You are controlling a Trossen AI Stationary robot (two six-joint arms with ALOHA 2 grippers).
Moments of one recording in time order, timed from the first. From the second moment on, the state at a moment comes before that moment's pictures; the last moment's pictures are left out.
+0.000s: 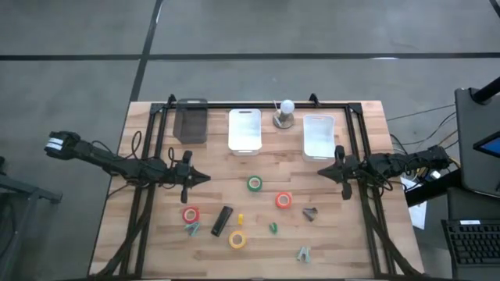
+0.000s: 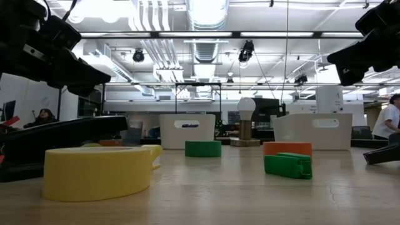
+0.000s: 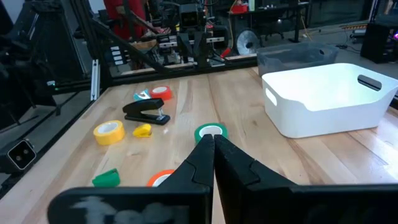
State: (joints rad) left arm -0.21 0.67 0.01 0.53 -0.21 -0.09; right arm 0.25 0.03 0.08 -0.17 0.23 0.21
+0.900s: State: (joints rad) left arm -0.21 0.68 0.01 0.53 -0.21 -0.09; right arm 0.30 0.18 0.04 0.08 0.11 0.49
